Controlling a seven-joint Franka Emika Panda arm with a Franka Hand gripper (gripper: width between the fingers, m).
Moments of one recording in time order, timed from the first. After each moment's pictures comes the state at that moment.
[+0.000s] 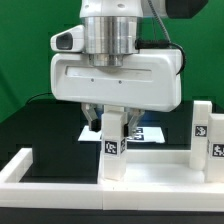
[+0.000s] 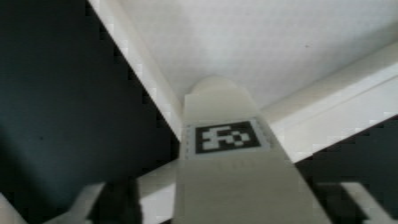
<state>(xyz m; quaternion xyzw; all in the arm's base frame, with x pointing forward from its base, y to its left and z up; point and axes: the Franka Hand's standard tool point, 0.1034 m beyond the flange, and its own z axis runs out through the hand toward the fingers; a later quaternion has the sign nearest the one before) 0.633 -0.051 0.101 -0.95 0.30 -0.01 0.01</state>
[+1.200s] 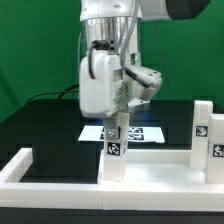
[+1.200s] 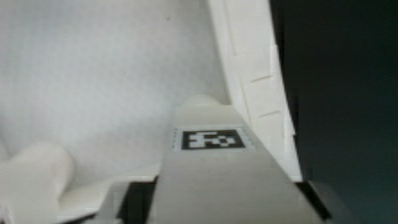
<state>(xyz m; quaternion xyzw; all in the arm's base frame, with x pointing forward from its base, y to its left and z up) 0.636 -0.044 0.099 -0.56 0.83 -0.01 0.05</state>
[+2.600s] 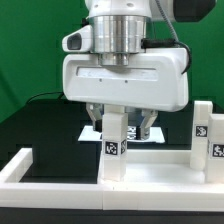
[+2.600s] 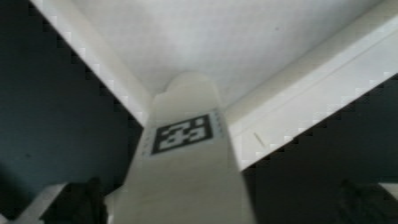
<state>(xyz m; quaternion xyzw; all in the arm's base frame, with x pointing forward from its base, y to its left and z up) 0.637 -0.038 0.100 -0.95 0.30 -0.04 0.01</state>
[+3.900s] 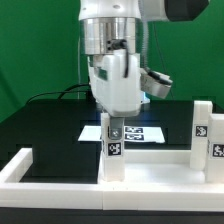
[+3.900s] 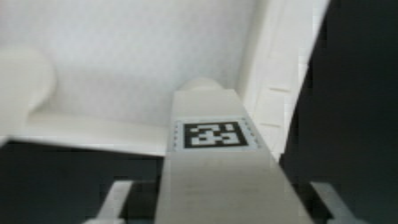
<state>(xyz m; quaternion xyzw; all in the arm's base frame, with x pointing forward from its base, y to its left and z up) 0.633 -0.051 0.099 -0.73 0.68 -0.02 0.05</state>
